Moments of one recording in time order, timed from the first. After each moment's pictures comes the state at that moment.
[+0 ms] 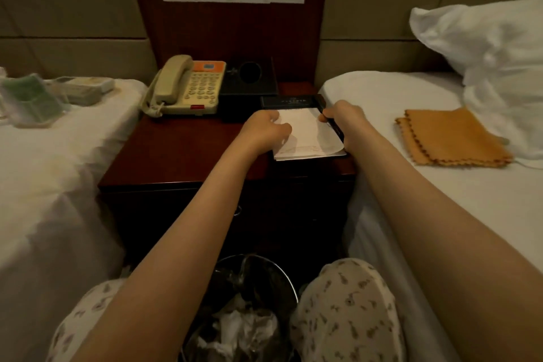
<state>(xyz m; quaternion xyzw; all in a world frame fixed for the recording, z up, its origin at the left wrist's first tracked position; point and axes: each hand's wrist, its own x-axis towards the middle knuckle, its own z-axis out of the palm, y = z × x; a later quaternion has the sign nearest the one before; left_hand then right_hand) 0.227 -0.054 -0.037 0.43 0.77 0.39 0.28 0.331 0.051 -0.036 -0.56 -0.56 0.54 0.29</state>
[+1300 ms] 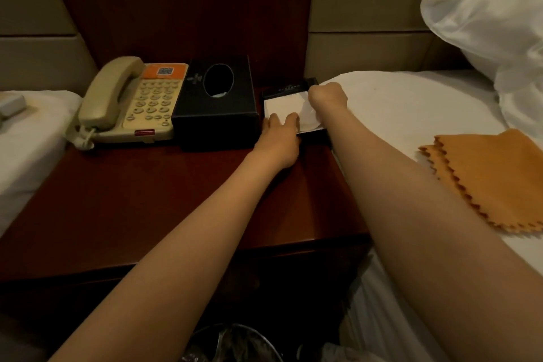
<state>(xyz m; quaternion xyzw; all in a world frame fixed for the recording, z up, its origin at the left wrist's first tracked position) 0.201 0.104 -0.097 0.58 0.79 0.17 0.13 0.257 0.201 -0.061 -0.59 -0.63 0.40 0.32</state>
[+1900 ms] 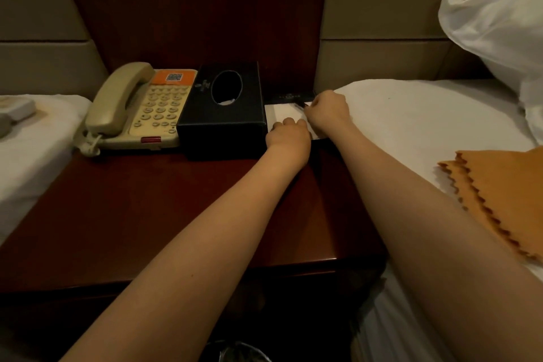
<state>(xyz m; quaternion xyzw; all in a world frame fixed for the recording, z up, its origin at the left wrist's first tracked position) 0.204 0.122 -0.081 0.56 0.83 0.01 0.06 0.245 0.223 -0.087 -0.52 -0.78 0.22 0.26</state>
